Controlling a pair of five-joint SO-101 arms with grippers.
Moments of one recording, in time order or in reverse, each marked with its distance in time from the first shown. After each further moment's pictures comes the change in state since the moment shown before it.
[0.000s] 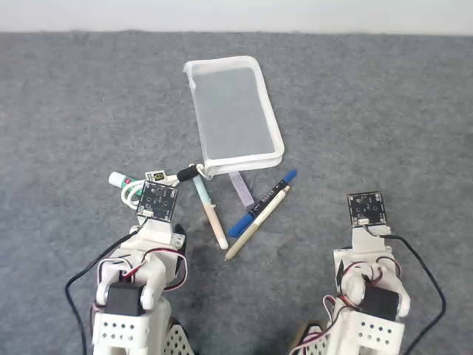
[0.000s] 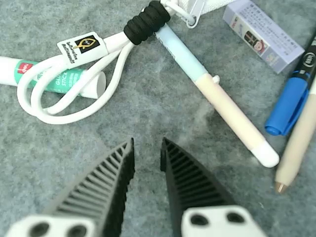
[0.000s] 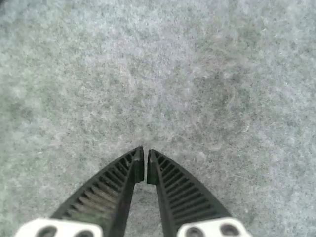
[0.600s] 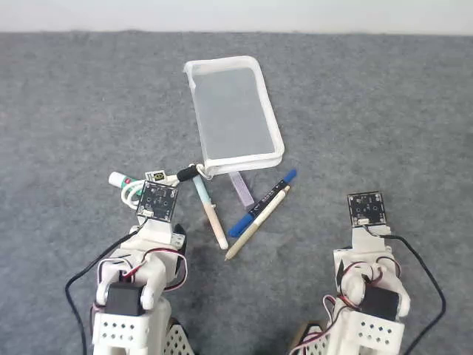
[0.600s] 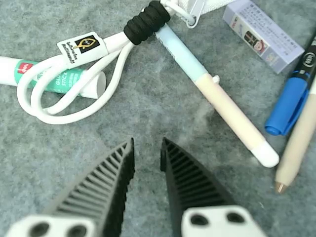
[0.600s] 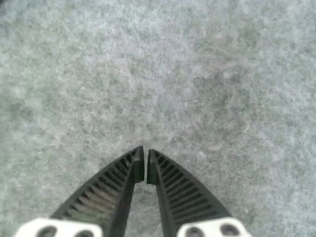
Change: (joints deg) left arm 0.0 0.0 0.0 0.0 0.0; right arm 0.0 0.0 0.0 0.0 0.0
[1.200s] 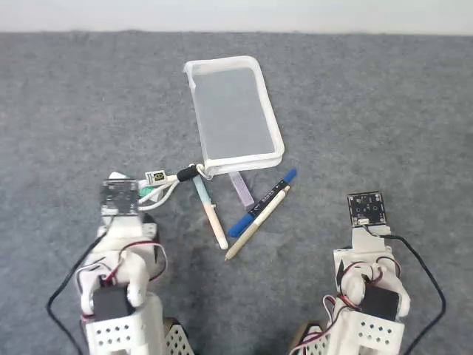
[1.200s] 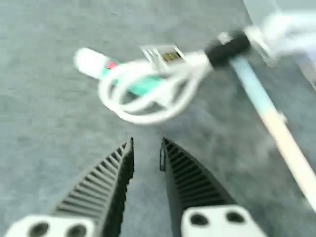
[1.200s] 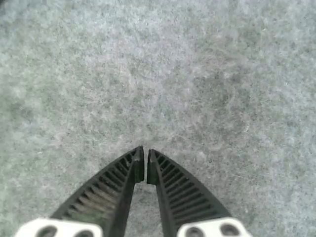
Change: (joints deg) left arm -16.0 0.0 -4.0 -2.5 0.0; right arm 0.0 0.0 0.0 0.0 0.0
